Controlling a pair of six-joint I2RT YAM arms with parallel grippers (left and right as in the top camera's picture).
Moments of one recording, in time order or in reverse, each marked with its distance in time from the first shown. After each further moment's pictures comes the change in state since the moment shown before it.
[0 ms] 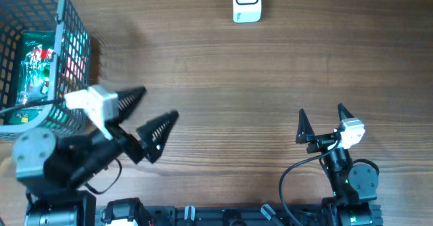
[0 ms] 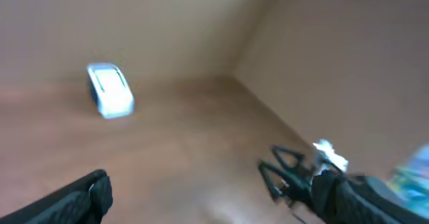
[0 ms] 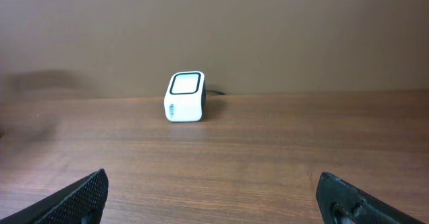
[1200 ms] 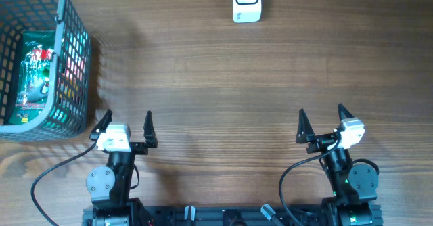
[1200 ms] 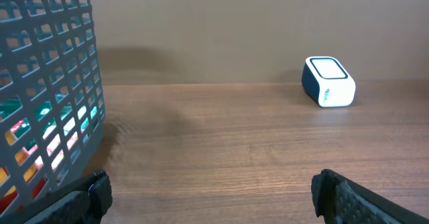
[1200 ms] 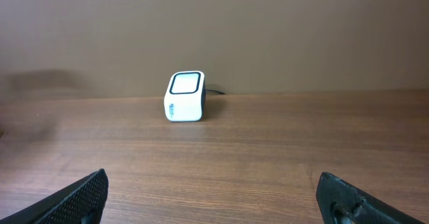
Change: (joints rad) left arm -0.001 -0.611 -0.984 0.562 -0.751 0.247; right arm 0.000 0.002 0.000 0.000 0.000 0.000
